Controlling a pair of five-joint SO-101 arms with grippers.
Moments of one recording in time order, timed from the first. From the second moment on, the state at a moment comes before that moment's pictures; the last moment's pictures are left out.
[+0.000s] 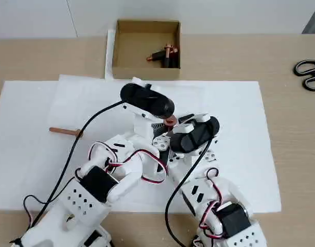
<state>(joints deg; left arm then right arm) 36.4 -48.1 47.2 46.8 20.9 -30.1 -87.8 74.3 46.9 -7.3</state>
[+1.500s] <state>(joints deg) -0.6 -48.8 32.1 77.8 13.8 -18.9 -72.4 68.8 44.3 -5.4</state>
